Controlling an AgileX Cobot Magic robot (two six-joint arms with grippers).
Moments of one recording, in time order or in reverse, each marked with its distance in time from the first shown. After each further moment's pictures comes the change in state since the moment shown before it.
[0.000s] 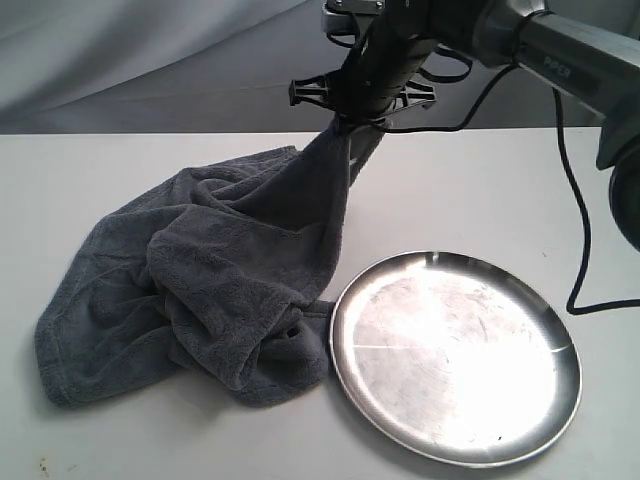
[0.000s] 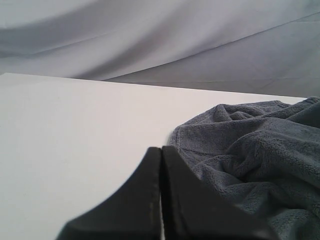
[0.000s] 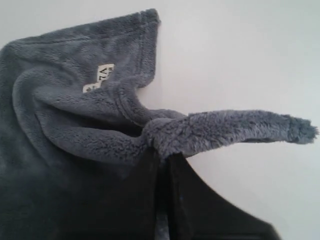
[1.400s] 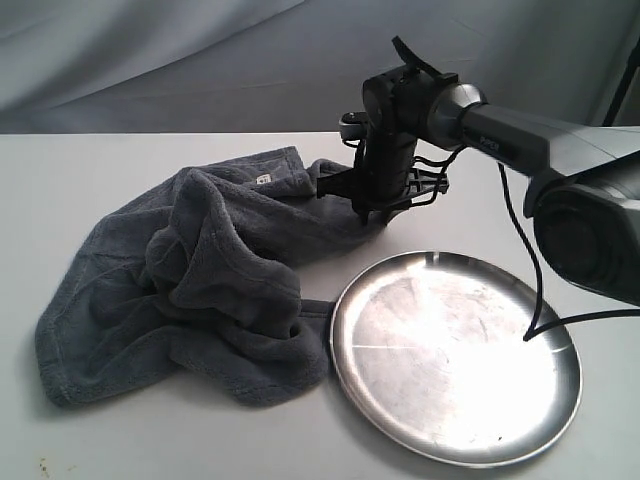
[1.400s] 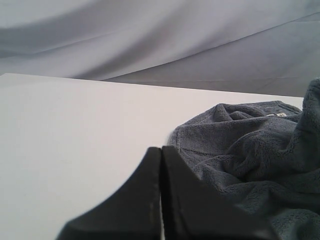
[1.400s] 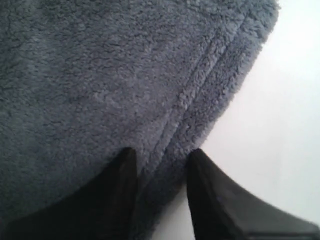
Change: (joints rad) left arm 0.000 0.000 0.000 0.000 0.000 0.000; right arm 0.000 0.219 0.000 -0.188 0.101 0.213
